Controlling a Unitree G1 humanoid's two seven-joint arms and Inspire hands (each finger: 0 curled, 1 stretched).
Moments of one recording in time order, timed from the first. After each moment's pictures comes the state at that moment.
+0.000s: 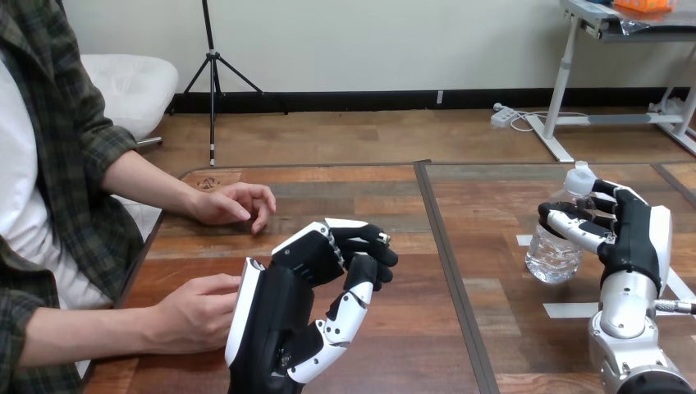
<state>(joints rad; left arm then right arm) 0.22 -0.04 -0.25 0.24 0.00 -0.95 -0.09 -0.61 -0.31 -0.13 1.22 -0.09 -0.32 -0.39</state>
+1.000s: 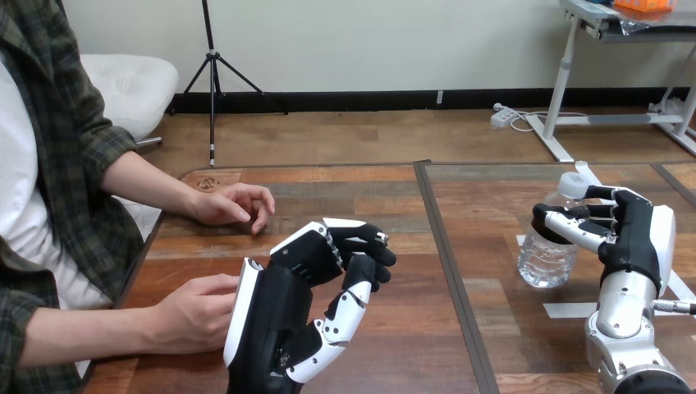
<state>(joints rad) 0.22 -0.04 -0.25 0.24 0.00 -0.95 -0.09 -0.62 -0.30 -0.11 1.23 -0.11 -0.32 -0.43</state>
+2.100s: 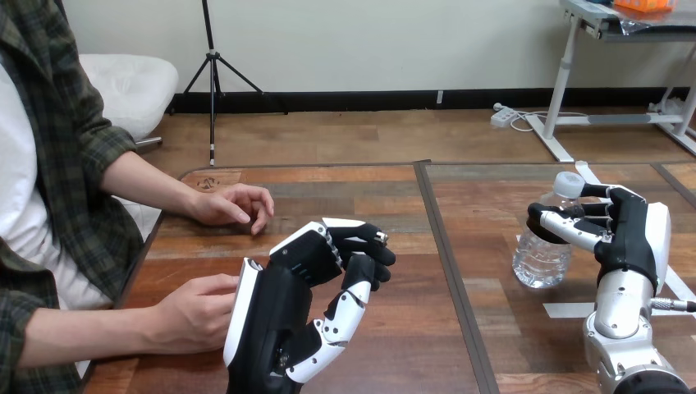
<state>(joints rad) 0.22 -0.04 -0.25 0.24 0.00 -0.95 -0.09 -0.62 -0.30 -0.11 1.23 -0.12 -0.33 -0.43</state>
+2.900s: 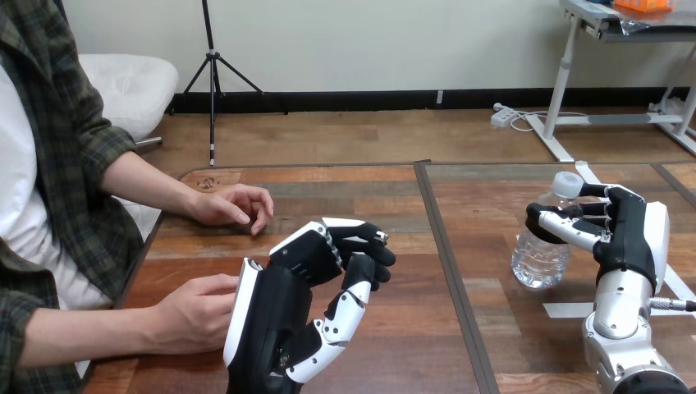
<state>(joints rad) 0.22 -0.04 -0.25 0.24 0.00 -0.95 -0.09 -0.62 -0.30 -0.10 1.23 -0.13 -0.34 -0.43</state>
